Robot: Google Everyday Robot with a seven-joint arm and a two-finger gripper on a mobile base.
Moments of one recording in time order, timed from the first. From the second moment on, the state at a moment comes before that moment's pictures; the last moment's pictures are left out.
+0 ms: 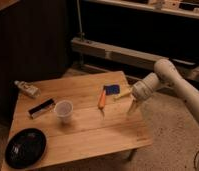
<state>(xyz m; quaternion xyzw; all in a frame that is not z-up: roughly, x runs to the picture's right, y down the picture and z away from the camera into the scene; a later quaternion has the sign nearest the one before) 0.126 0.086 0.712 -0.12 -0.61 -0.38 0.69</state>
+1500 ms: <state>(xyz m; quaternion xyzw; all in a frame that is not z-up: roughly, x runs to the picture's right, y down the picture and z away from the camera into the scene) 0.140 0.009 0.747 0.05 -0.46 -0.41 0.78</state>
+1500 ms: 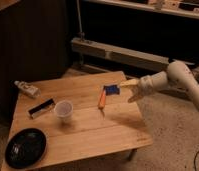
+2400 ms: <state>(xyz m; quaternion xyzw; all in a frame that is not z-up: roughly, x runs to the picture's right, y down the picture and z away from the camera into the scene) 0.050 -0.006 0.775 -0.09 -0.35 -0.58 0.73</state>
